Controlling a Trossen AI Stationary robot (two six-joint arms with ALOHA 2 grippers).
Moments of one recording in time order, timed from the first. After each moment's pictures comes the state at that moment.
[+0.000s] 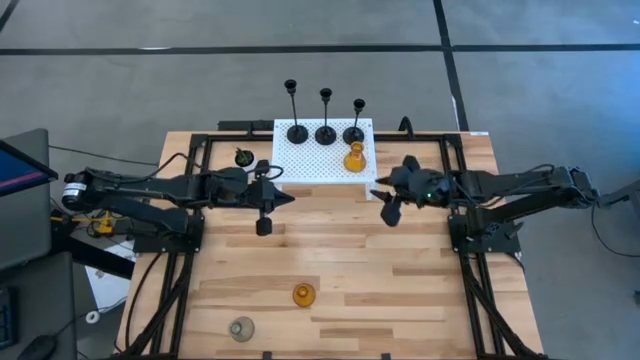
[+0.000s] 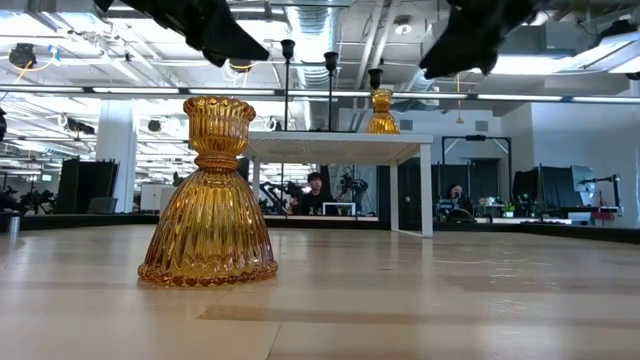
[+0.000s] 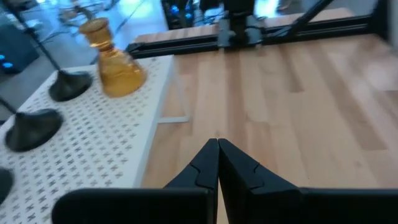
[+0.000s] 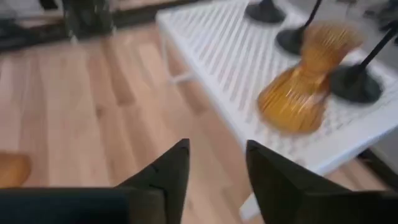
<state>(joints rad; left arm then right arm) 0.01 0.89 0.76 -0.10 -0.12 0.18 0.04 1.03 0.85 -0.41 0.42 0.24</state>
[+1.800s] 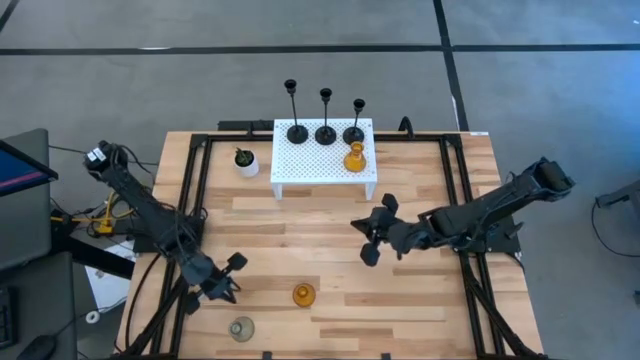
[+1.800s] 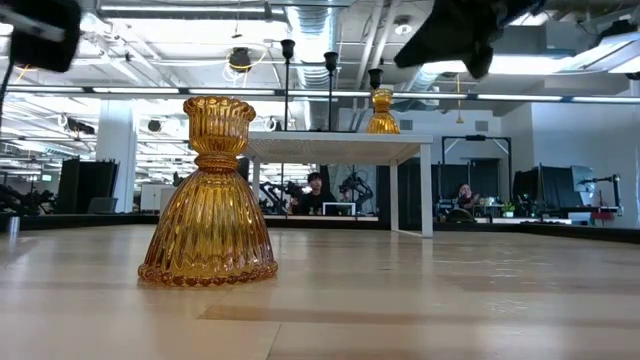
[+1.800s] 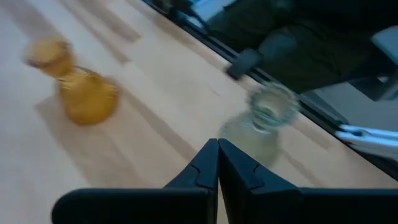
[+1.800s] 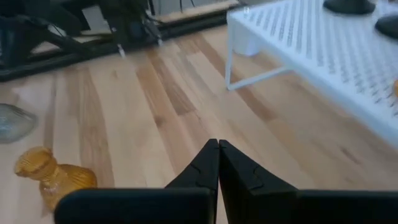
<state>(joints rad) -0.81 0.80 0.49 -0.22 -0.01 0.06 0.38 1.32 0.83 -0.11 0.66 0.46</state>
